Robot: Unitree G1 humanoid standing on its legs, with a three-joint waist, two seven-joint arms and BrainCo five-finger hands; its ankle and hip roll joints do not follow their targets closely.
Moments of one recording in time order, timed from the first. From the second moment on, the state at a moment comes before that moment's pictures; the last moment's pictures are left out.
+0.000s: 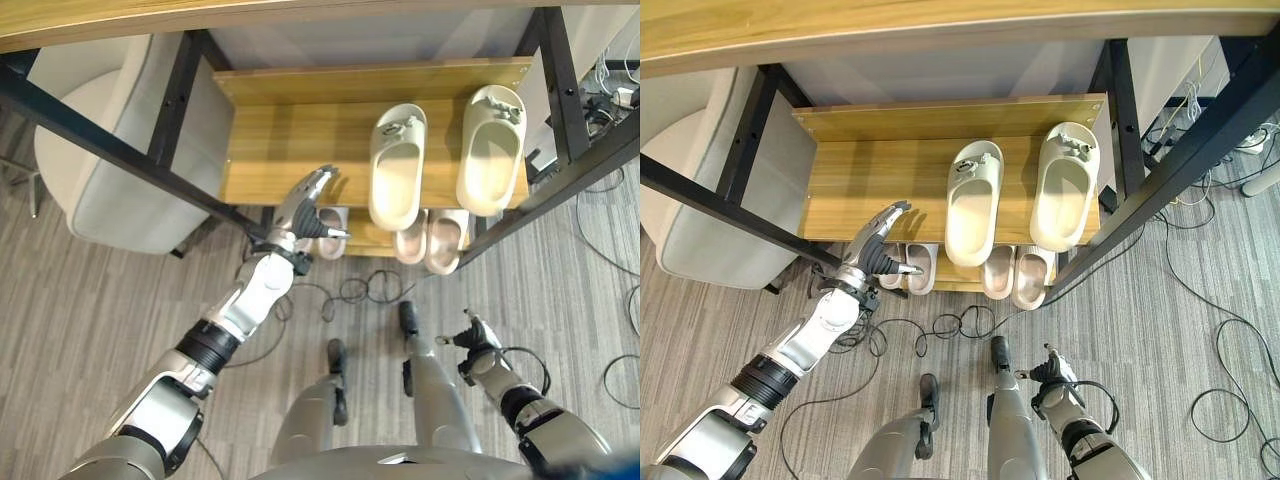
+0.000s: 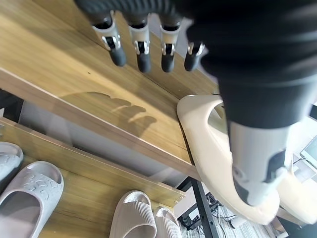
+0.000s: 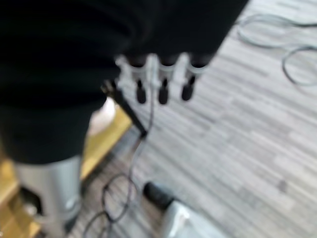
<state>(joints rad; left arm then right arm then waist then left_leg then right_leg) -0.45 0.45 -0.48 0.23 0.34 -0.05 0.29 -0.31 -0.26 0.36 1.14 -0.14 0.03 -0.38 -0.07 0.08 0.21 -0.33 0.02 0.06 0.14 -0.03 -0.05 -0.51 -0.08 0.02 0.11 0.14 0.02</state>
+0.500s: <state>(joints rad) -0.44 0.35 -0.55 0.37 0.35 -0.05 0.34 -0.30 -0.27 0.36 1.15 -0.14 0.04 -0.42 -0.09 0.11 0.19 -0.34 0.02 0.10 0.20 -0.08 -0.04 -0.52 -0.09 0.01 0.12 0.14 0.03</state>
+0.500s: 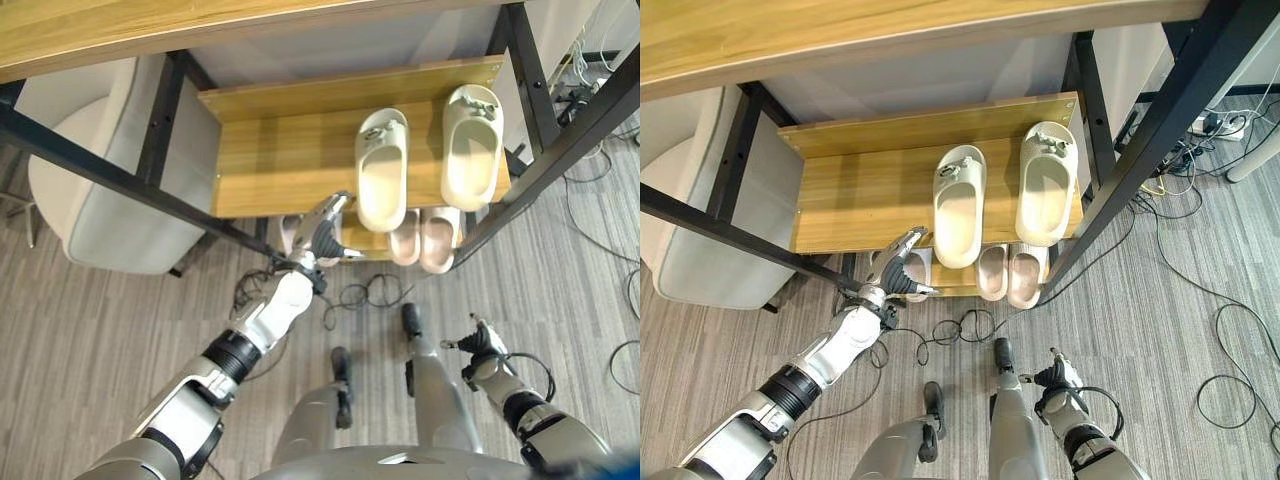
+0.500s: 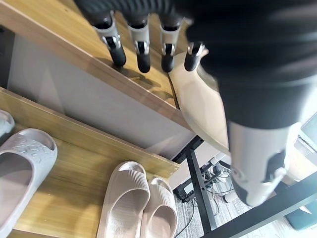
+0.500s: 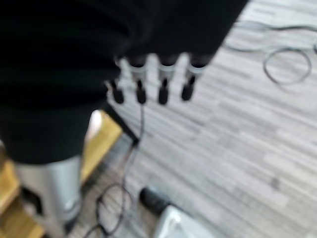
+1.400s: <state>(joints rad) -0.49 0.29 -0.59 0.43 0.34 -0.02 0.44 -0.29 -0.28 0.36 1.17 -0.14 0.04 -0.46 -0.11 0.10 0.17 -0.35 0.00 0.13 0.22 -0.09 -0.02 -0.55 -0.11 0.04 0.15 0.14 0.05</state>
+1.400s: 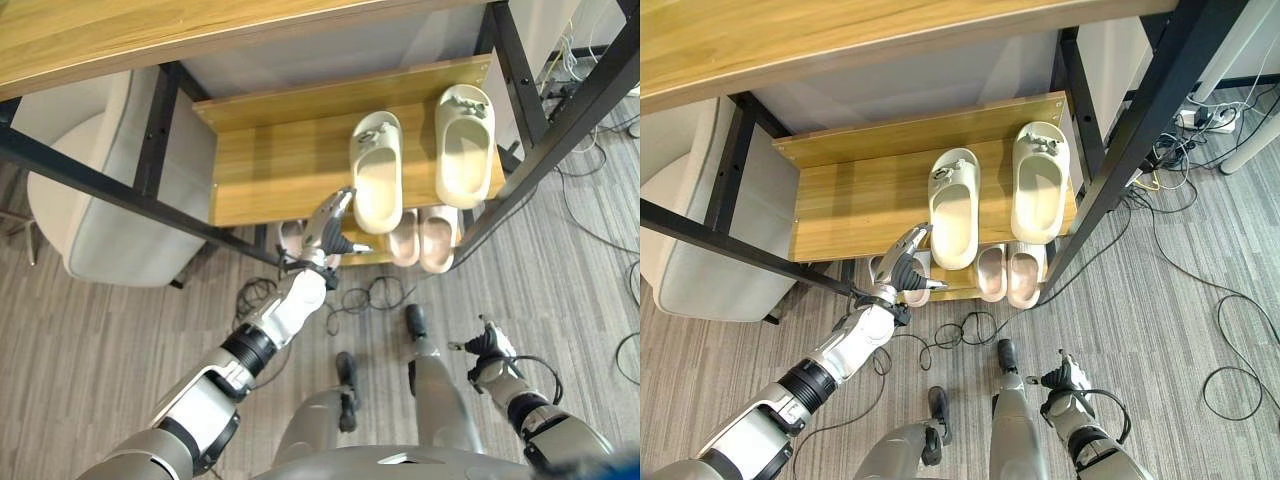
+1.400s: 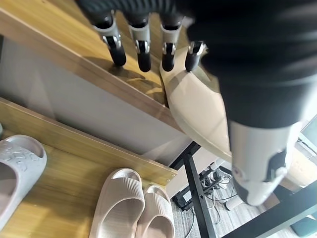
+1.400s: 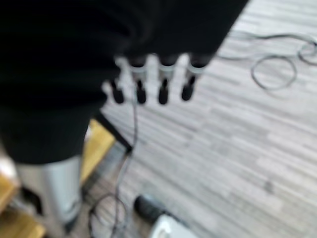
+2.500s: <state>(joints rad) -0.69 0.18 -0.67 0.61 0.38 0.04 0.52 -0.31 -0.27 0.41 1.21 -0.14 0.04 -0.48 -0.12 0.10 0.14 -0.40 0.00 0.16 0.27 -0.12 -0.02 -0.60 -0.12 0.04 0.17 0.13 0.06</state>
